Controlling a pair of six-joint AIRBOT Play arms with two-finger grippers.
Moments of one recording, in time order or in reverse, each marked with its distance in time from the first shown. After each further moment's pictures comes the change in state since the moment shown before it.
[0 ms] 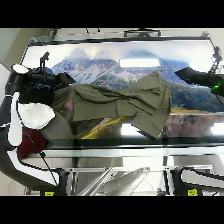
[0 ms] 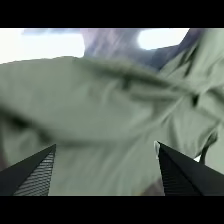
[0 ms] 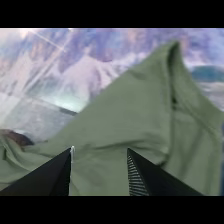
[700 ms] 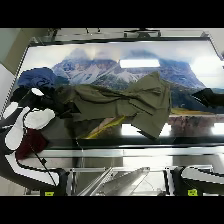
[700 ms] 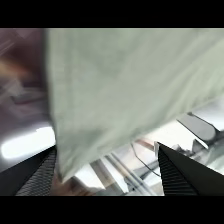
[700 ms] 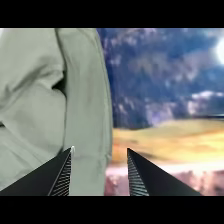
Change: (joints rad) left arm -0.026 0.048 -0.462 0.161 0.010 -0.055; right arm -0.290 -0.007 -0.116 -0.191 0.214 0.064
